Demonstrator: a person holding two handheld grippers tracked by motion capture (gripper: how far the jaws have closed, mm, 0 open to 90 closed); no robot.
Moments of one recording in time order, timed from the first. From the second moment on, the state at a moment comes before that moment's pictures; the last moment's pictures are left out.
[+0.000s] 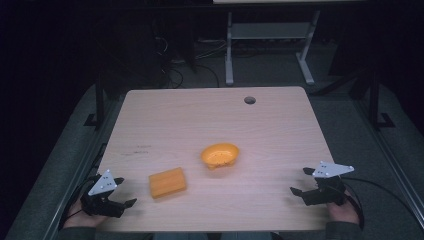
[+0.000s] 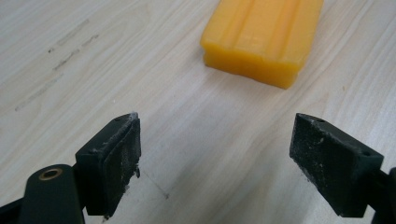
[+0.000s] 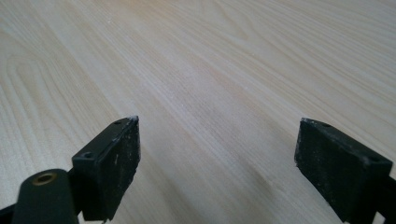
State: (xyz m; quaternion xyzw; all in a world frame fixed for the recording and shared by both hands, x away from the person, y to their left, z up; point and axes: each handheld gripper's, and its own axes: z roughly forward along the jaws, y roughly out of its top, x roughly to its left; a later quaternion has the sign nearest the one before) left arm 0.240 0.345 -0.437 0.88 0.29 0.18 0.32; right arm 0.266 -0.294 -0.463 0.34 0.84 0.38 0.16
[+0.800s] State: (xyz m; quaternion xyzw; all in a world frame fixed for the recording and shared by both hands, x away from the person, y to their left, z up) left arm 0.245 0.318 -0.425 0.90 0.25 0.17 0.30; right arm 0.264 -0.289 -0.461 0.33 0.85 0.38 0.16
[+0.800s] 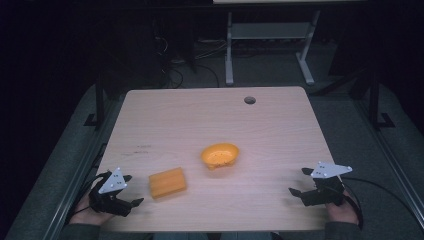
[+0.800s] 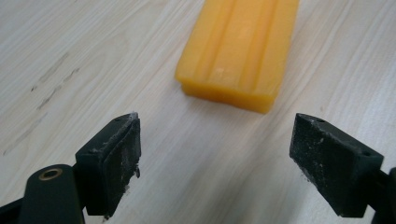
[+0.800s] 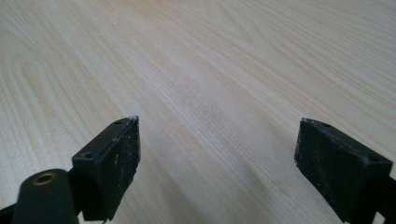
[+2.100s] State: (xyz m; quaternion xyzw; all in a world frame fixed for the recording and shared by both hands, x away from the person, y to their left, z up) left arm 0.283 0.259 -0.401 0.94 0.18 0.14 0.25; right arm 0.265 -0.287 -0.461 0.32 0.85 0.38 0.16
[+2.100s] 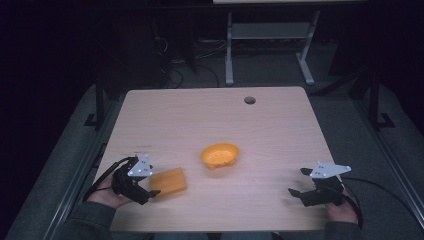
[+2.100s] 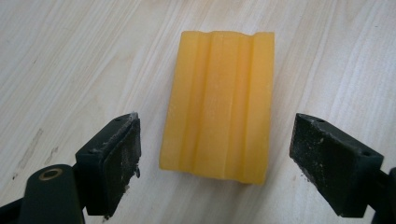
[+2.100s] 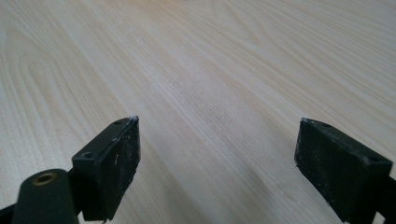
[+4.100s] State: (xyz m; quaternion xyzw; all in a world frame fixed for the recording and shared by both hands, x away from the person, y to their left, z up) left arm 0.324 0.213 -0.444 0.97 0.16 0.04 0.18; right arm 0.265 -0.287 -0.459 0.31 0.85 0.39 0.16
